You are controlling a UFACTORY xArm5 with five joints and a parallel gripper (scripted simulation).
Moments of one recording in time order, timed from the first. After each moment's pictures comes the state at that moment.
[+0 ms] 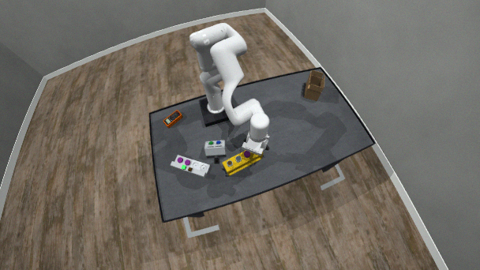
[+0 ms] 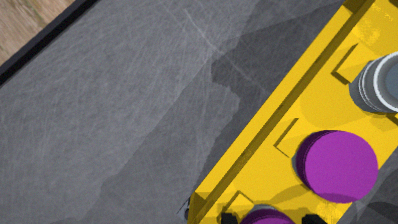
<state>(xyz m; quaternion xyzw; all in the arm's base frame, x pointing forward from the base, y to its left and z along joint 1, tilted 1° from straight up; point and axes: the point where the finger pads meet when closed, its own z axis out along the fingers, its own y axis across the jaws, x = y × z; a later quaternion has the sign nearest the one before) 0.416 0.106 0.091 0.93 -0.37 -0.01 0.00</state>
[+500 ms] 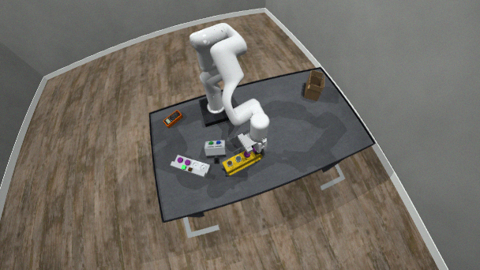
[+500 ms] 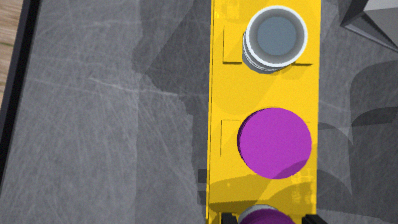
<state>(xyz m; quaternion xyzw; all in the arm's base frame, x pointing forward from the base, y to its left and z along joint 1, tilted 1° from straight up) 0.416 0.106 0.091 0.76 -0.65 0.00 0.01</state>
